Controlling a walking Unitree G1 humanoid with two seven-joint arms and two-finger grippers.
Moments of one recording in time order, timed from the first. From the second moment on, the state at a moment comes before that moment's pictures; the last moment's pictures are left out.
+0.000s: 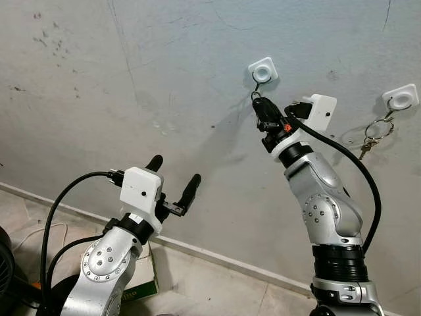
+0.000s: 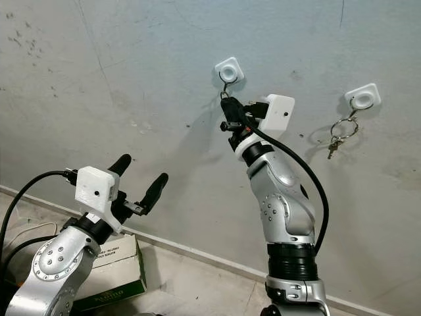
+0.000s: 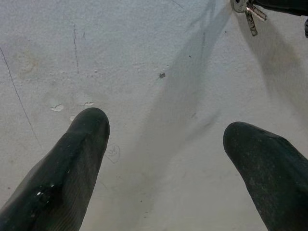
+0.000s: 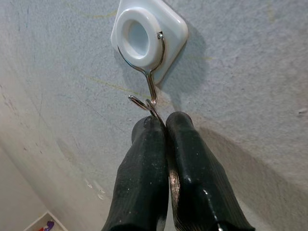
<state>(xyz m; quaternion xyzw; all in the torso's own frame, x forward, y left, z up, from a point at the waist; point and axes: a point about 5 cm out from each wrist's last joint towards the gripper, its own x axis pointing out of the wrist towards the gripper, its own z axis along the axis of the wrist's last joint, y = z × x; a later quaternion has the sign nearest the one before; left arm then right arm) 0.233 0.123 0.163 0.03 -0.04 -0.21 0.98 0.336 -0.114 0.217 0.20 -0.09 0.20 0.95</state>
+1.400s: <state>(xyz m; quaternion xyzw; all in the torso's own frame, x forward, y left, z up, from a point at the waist) 0.220 0.151 0.140 0.05 0.02 -0.12 0.99 0.281 -0.146 0.186 0.02 -0.07 0.12 0.99</state>
